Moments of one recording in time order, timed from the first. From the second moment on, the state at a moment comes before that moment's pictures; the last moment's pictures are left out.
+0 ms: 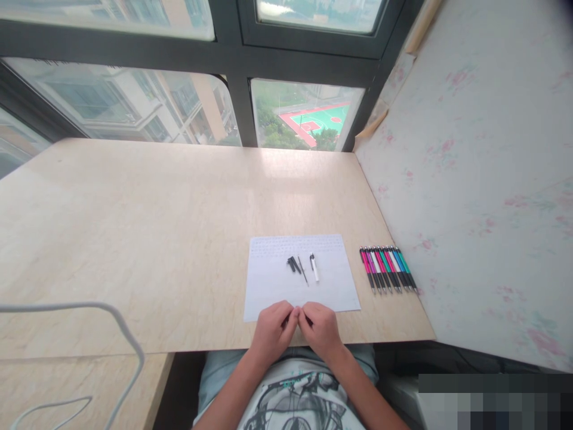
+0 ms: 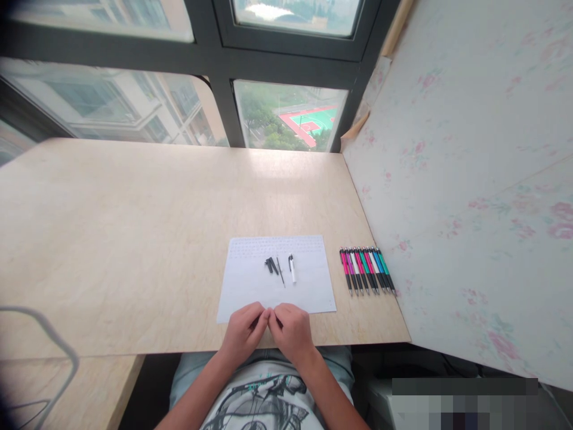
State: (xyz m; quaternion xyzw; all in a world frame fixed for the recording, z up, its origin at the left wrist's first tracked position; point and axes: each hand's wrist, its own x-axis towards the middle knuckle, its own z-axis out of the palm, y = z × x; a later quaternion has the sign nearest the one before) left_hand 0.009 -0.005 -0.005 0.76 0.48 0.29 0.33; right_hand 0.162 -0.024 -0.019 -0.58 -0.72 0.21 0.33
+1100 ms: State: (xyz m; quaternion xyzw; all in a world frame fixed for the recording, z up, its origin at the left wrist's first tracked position) left_hand 0.002 -0.004 0.009 0.69 0.45 0.37 0.44; right_hand 0.192 0.019 0.011 -0.76 -0.60 0.09 0.23
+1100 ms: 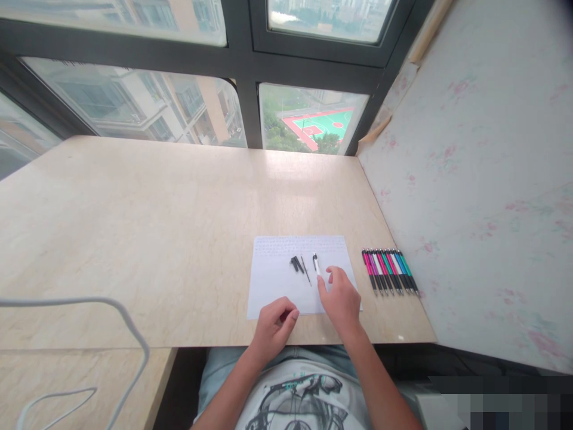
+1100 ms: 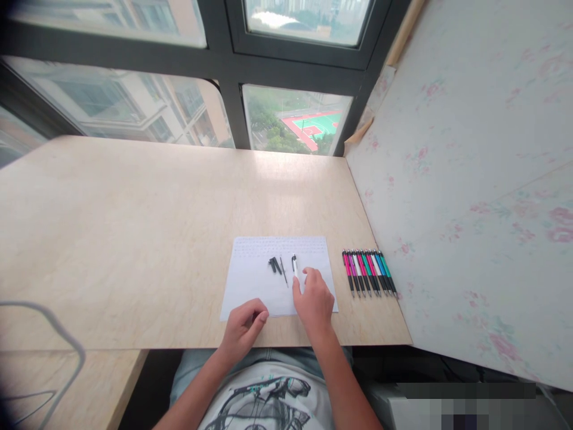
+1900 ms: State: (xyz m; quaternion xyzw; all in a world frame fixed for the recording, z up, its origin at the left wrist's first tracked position) left_hand 0.003 -0.002 0.011 0.52 0.49 0.46 0.53; right_hand 0.146 -0.012 0.032 -0.54 -0.70 0.21 0.41
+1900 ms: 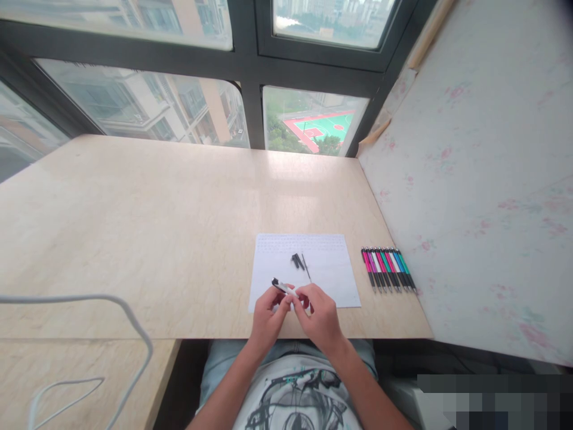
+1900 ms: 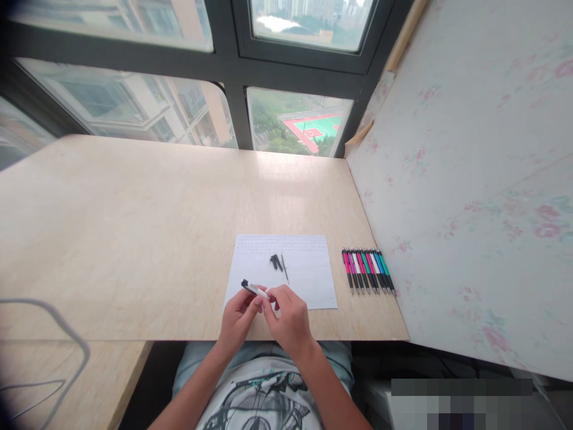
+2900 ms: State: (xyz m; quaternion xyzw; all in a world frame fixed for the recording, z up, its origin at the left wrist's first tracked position) left_hand 0.010 0.018 0.002 0.23 0.37 0.53 0.73; right_hand 0.186 0.049 -0.004 -0.64 -0.73 0.08 0.22
